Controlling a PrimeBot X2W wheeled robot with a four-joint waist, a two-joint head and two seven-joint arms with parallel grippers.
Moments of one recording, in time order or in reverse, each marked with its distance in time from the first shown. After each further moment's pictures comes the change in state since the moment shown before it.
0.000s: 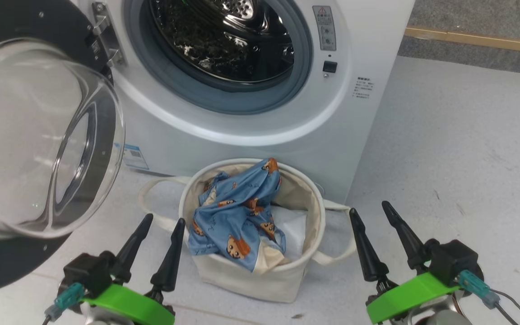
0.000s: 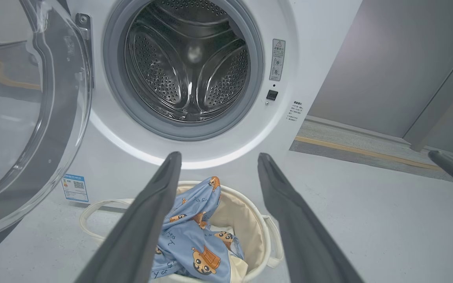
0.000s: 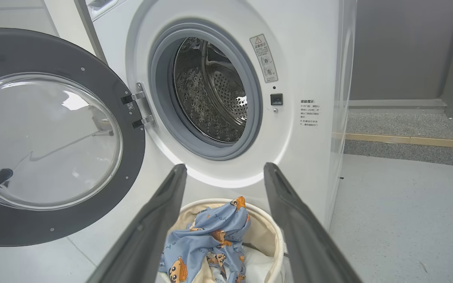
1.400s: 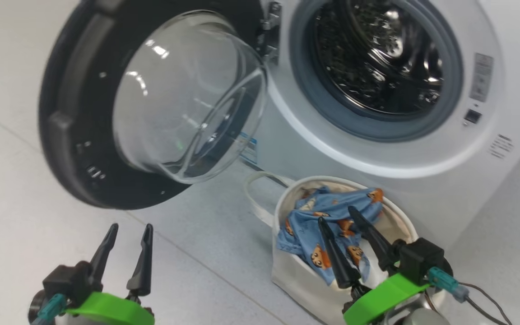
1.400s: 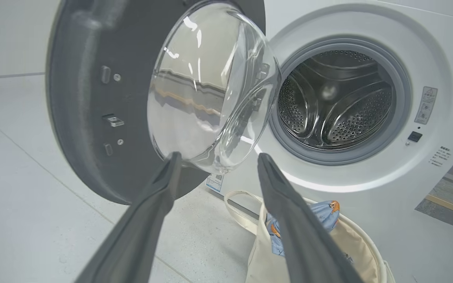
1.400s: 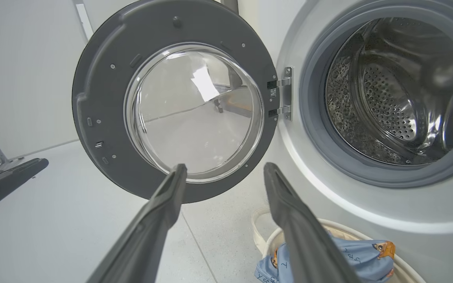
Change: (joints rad) left arm 0.049 0.000 0.079 0.025 0.053 0.110 -0.006; right arm -0.069 -0.015 0.144 0.049 0.055 0.000 0.002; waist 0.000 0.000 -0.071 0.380
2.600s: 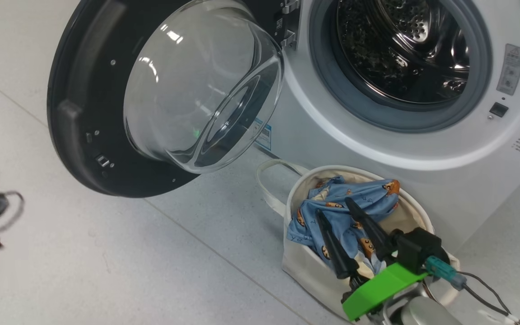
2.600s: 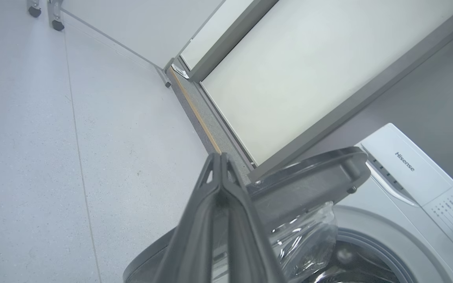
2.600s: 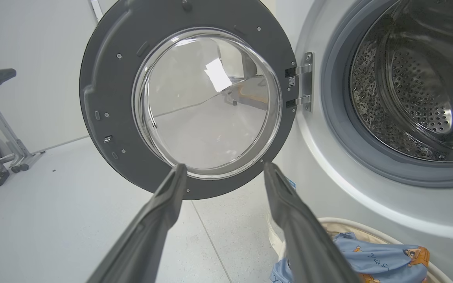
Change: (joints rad) left arm -0.340 0.069 0.416 0.110 -0.534 -0.004 0.286; right arm -0.069 -0.013 0.049 0.049 0.046 0.000 -0.021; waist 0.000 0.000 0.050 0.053
